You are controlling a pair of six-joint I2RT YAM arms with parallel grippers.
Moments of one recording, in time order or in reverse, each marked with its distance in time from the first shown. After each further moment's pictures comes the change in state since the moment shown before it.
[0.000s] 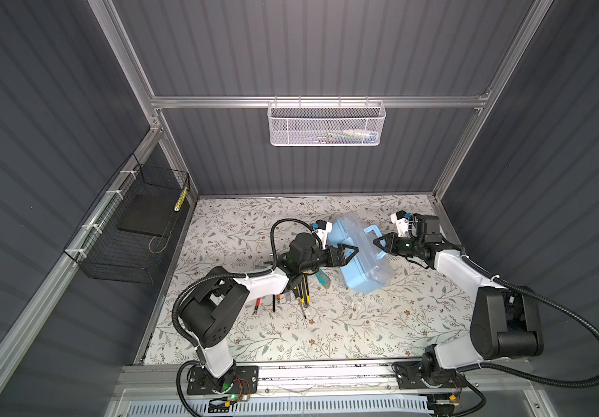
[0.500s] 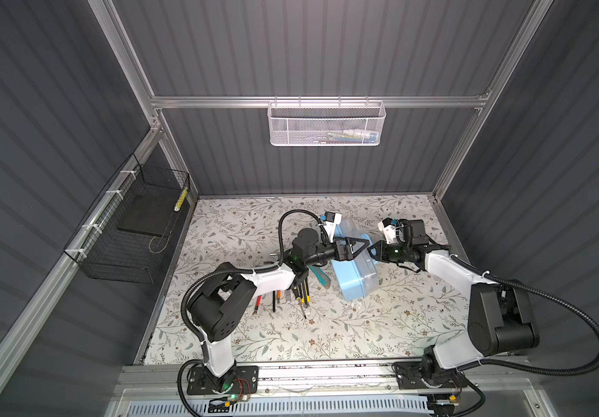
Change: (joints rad) left arm -0.017 0.068 0.096 0.147 0.101 -0.050; right arm 0.099 0.020 -0.014 -0.058 0.075 -0.056
